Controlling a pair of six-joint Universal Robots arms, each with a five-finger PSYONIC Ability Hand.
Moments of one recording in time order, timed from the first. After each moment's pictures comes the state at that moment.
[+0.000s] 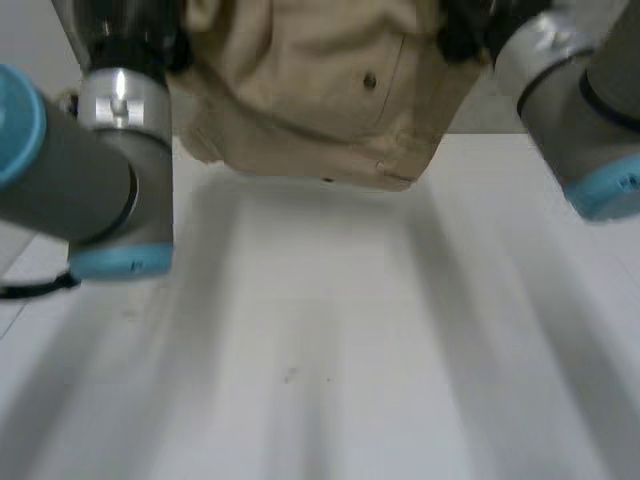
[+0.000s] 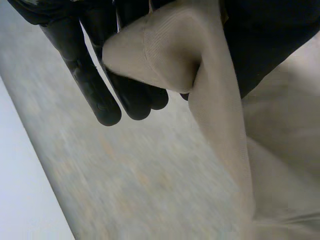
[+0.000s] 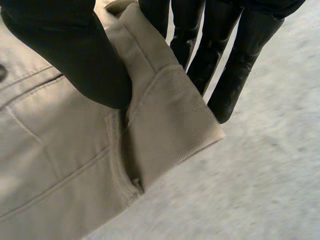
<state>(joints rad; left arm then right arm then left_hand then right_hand) 4.17 -1.88 -1.28 3.71 -1.84 3.56 2.03 -1.10 0.79 0.04 1.47 2.78 1.14 1.20 1.19 1.19 0.95 0.97 1.17 1.18 1.19 0.97</state>
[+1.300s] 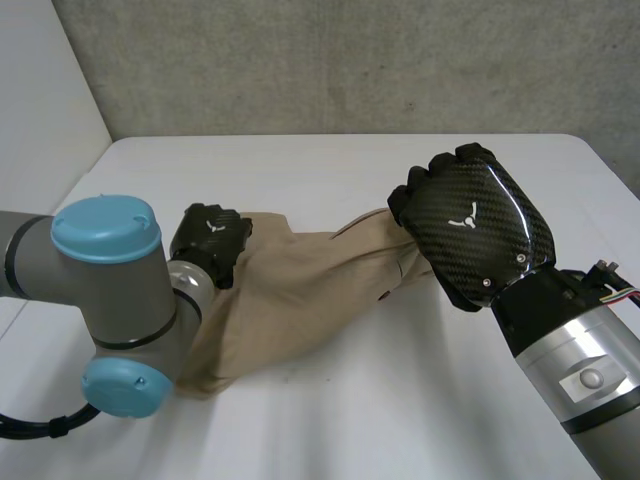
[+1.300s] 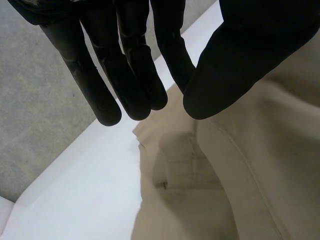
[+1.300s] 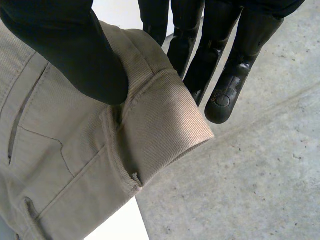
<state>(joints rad) 4.19 -2.07 -1.51 3.34 -1.69 3.58 2.05 -1.76 2.03 -0.46 1.25 2.44 1.16 1.19 1.18 1.19 0.97 0.97 1.17 1.18 1.19 0.98</state>
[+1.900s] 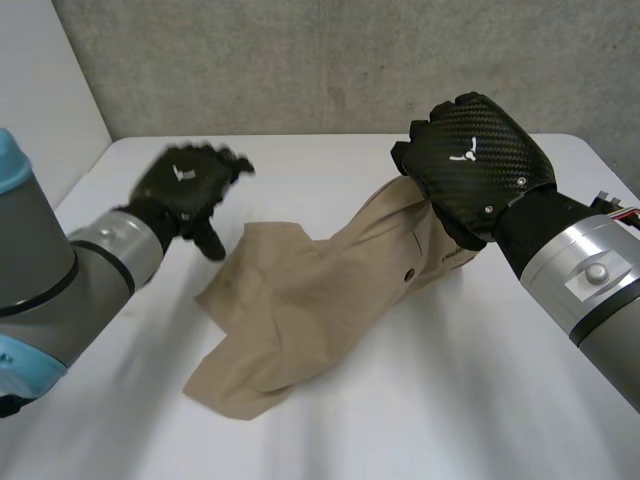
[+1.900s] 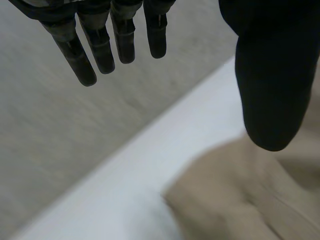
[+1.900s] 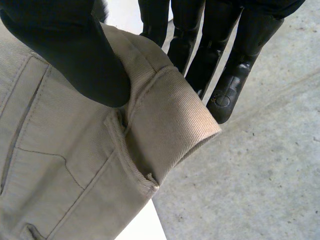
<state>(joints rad) 4.34 -1.81 -1.55 3.23 -1.37 3.46 2.04 -1.64 1.69 -0.13 1.26 2.45 0.29 0.30 0.30 0.29 0.11 0.97 1.17 1.18 1.19 0.98</state>
